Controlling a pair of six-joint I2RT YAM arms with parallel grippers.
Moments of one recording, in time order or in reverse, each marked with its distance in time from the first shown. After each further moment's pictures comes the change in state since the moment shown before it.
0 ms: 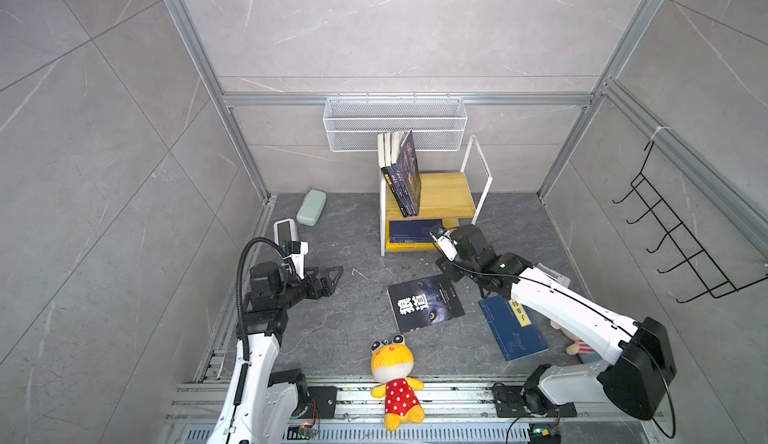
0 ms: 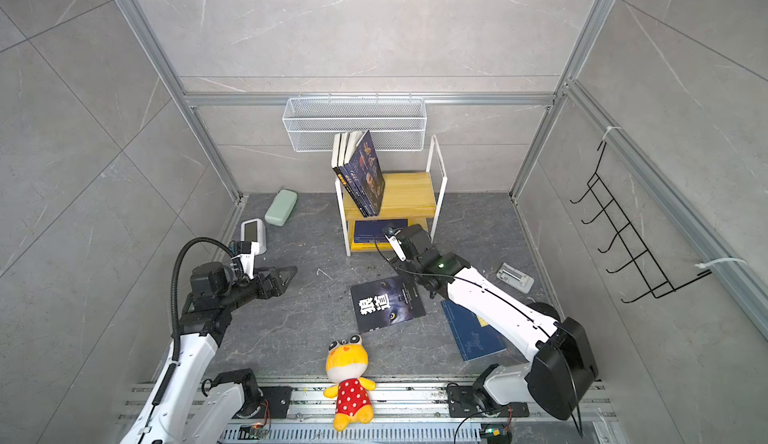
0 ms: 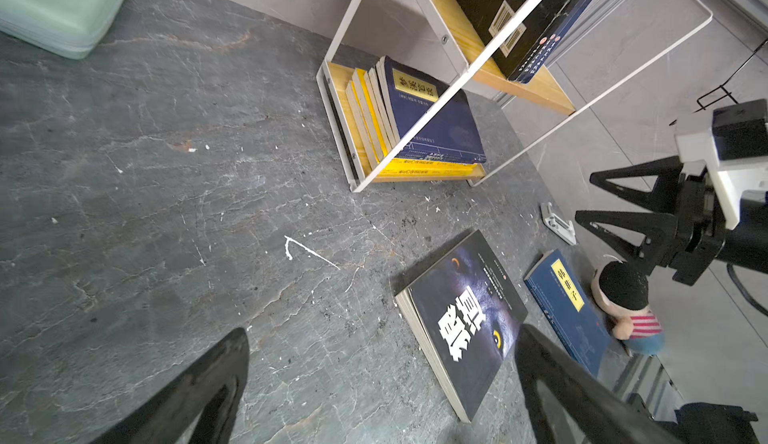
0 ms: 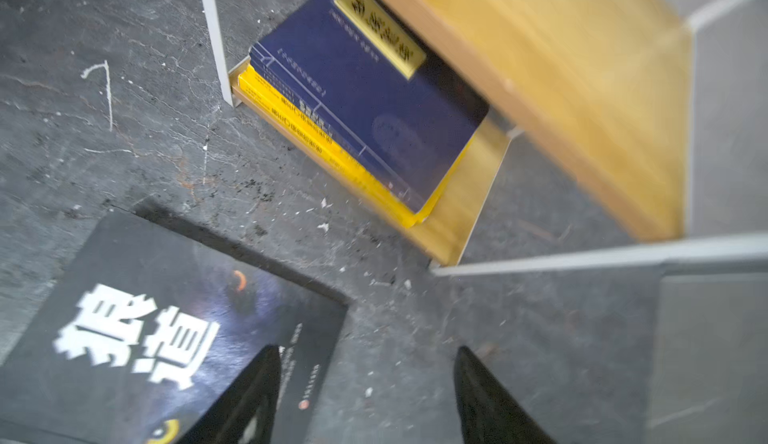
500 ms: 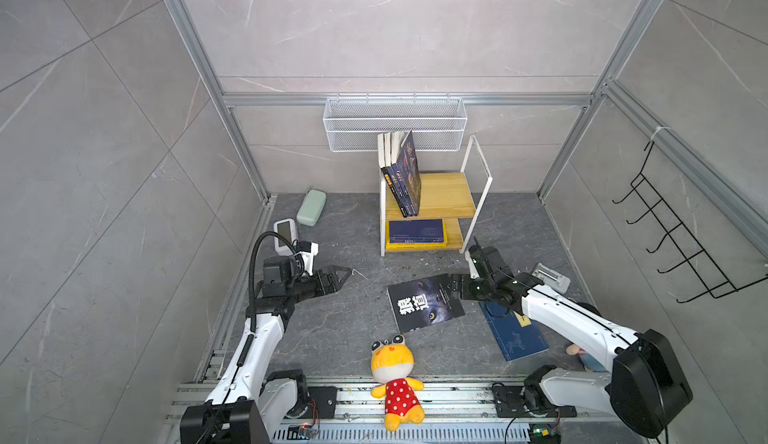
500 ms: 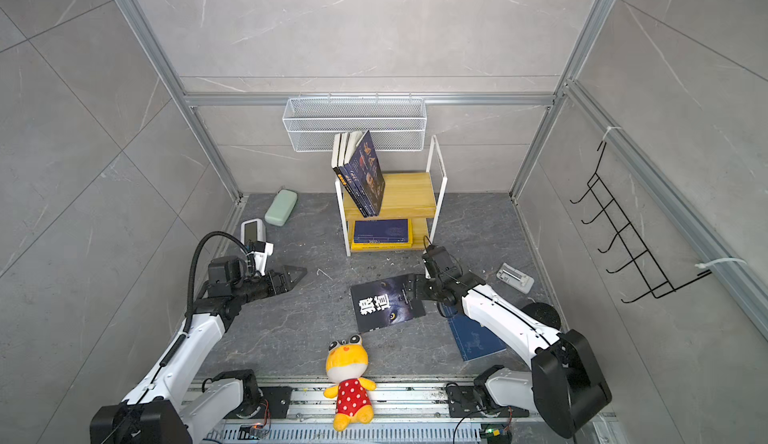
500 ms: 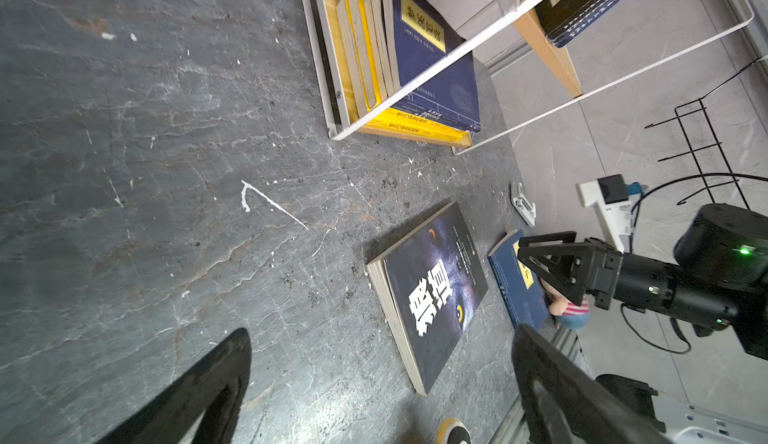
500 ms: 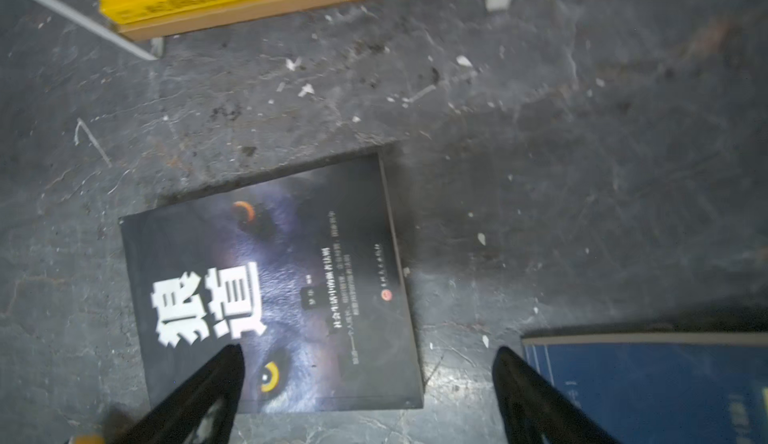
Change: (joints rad) left arm -0.066 0.189 0.010 0.020 0.053 -0.123; right arm -0.211 -0.060 -0.311 0.073 -0.334 0.617
